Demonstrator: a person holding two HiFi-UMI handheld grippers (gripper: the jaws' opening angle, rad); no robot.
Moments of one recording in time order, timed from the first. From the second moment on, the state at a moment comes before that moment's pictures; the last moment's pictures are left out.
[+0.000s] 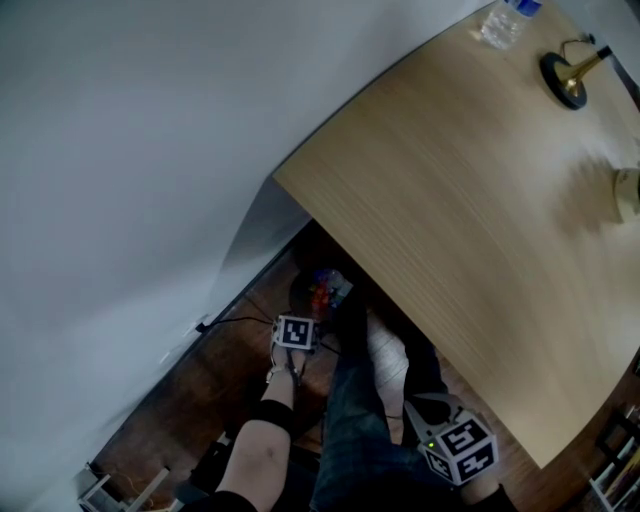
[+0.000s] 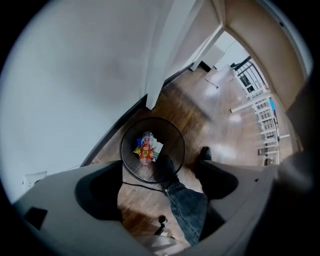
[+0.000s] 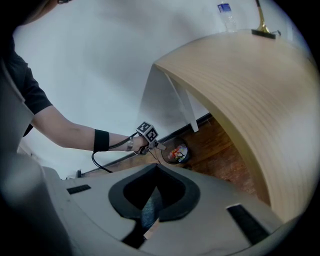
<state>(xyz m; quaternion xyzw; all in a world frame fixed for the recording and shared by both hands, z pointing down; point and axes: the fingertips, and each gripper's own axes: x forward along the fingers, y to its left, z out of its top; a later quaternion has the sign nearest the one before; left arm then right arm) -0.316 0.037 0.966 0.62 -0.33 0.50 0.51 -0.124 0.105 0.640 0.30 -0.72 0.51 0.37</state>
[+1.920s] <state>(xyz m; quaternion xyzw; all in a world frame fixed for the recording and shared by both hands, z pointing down) 0.145 0.055 0.477 0.91 0.01 0.40 0.12 0.233 0.225 0.478 0.77 -0.49 0.42 0.01</state>
